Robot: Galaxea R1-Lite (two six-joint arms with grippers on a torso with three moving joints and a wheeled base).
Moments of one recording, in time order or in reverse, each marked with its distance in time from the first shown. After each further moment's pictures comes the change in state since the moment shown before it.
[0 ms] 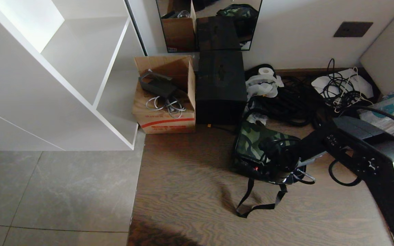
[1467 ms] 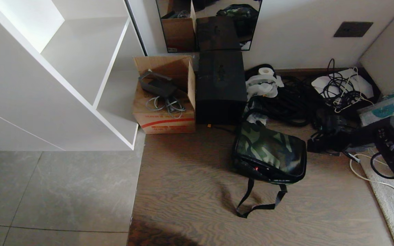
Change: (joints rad) left arm 0.000 0.000 0.000 0.000 0.000 0.000; right arm -0.454 0.115 -0.330 -0.174 0.077 -0.372
